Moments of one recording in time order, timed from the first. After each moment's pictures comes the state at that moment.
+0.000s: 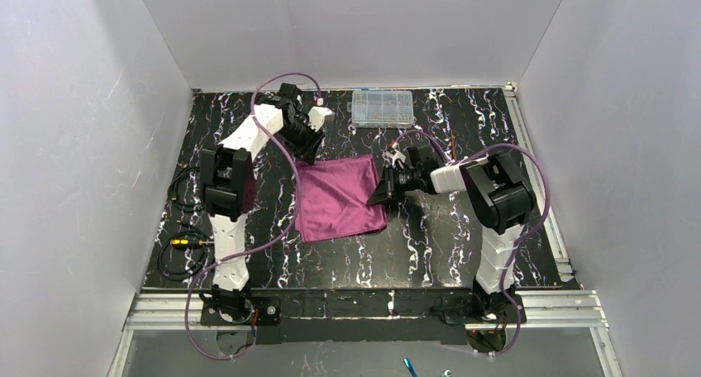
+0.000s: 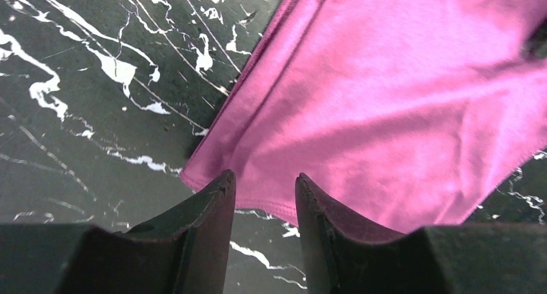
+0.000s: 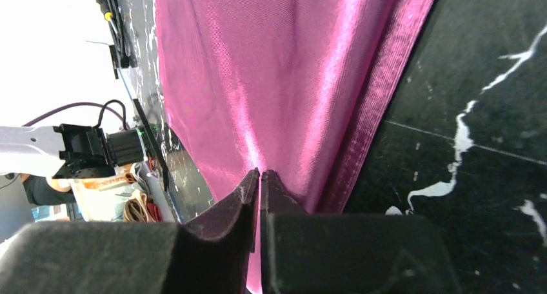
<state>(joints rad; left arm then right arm) -0.27 2.17 1.82 -0.97 0.38 0.52 0.43 1.97 0.94 0.14 -0.85 0.53</state>
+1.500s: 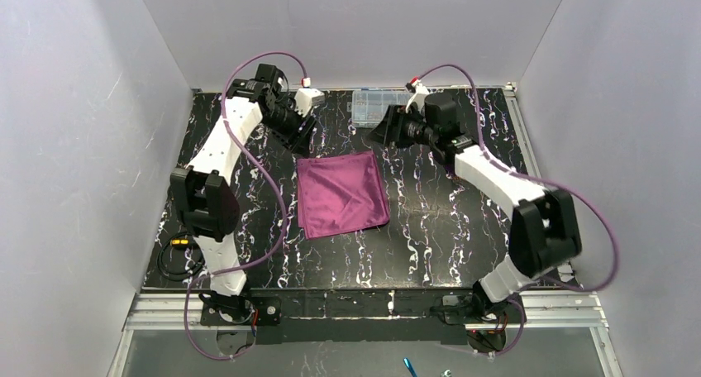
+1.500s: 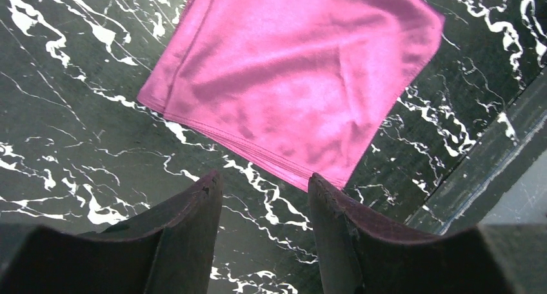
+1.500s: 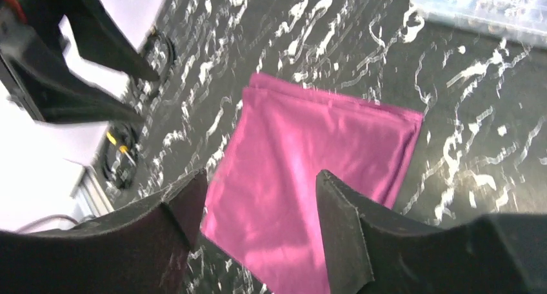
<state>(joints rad) -0.24 1.92 1.89 -1.22 0.49 0.50 0.42 1.64 1.21 0.04 -0.50 0.51</state>
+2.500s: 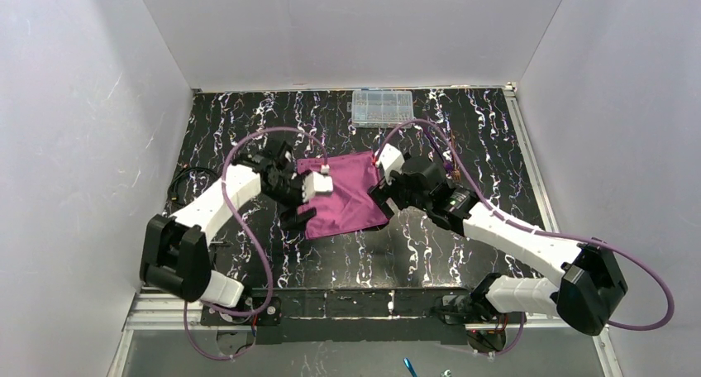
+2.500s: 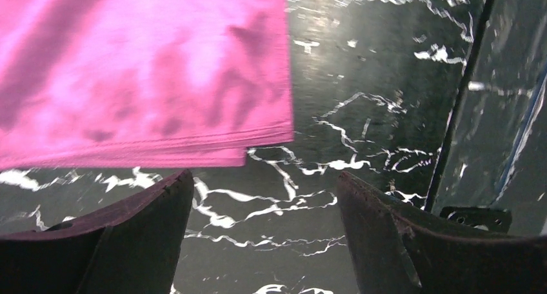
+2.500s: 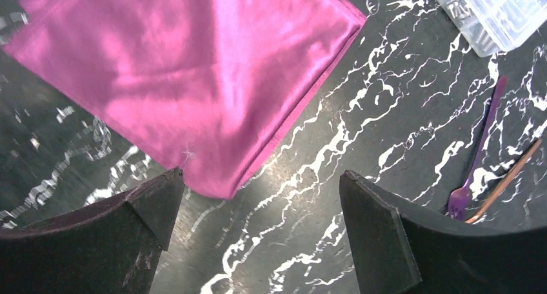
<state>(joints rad) -0.36 1.47 1.08 -0.97 0.56 0.97 0.82 1.20 0.84 -0.22 0.09 -0.11</state>
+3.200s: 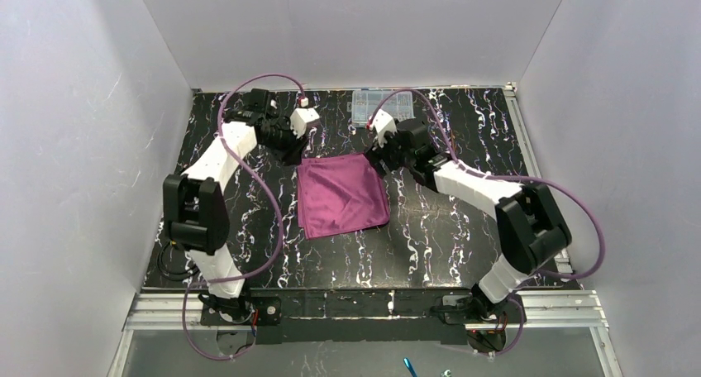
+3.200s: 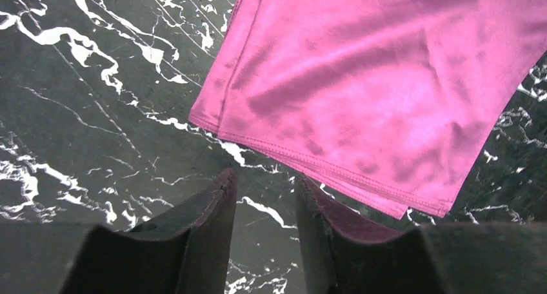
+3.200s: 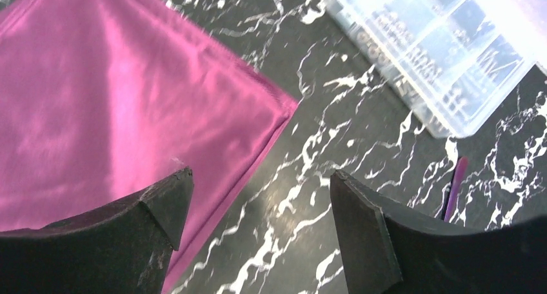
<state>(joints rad) -0.21 1.71 1.41 -0.79 0.48 0.76 0.60 1.59 1.02 0.03 -0.10 -0.30</state>
